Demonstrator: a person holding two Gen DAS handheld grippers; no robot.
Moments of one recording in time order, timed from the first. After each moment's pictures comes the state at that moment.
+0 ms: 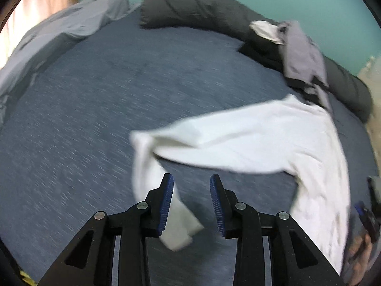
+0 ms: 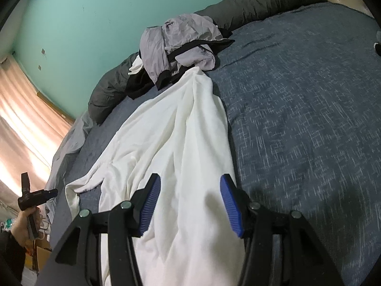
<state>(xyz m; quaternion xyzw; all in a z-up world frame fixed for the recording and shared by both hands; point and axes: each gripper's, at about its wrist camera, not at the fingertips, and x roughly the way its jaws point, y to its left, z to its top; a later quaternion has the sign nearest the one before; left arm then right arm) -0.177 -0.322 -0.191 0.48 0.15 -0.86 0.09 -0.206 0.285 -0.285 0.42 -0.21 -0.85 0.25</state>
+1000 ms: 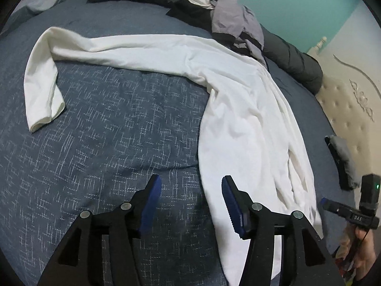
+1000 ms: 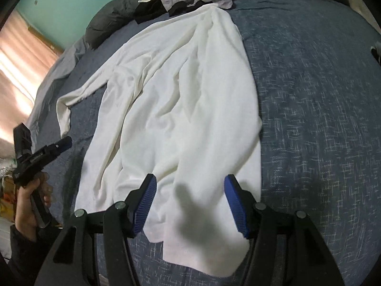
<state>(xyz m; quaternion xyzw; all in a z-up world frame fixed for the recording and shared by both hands) -0.098 -0.167 -0.279 0.46 0.20 -0.86 -0.04 -0.088 0.245 -0.282 0.56 -0.04 -0.79 0.24</state>
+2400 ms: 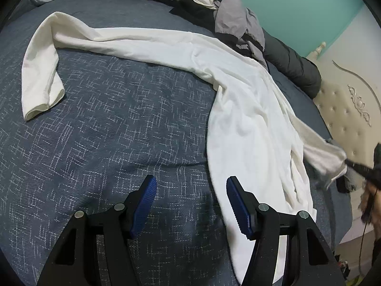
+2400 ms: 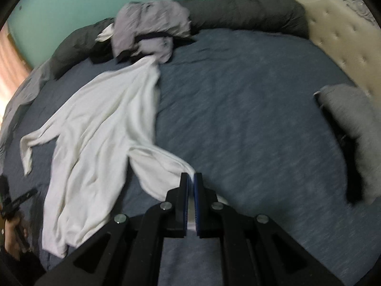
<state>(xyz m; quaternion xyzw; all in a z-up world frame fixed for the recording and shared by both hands) -0.098 -0.177 -0.300 0.46 0.22 -0.86 -0.05 -0.193 0.357 -0.203 0.48 0.01 -0.87 0.12</state>
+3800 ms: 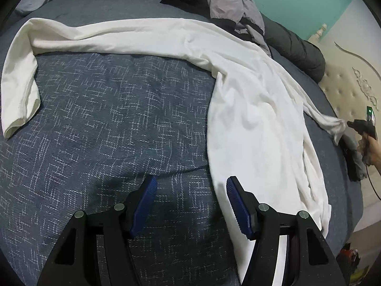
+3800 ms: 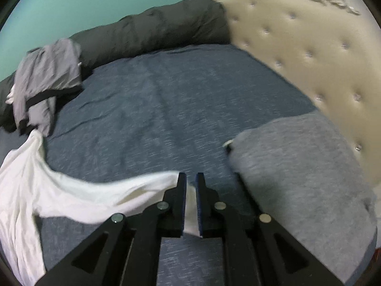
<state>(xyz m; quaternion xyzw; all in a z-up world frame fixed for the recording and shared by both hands) -0.122 -0.164 -0.313 0.48 0.18 -0.85 -0.06 -0.357 0.506 -0.209 0.44 -0.03 -0.89 -0.08</state>
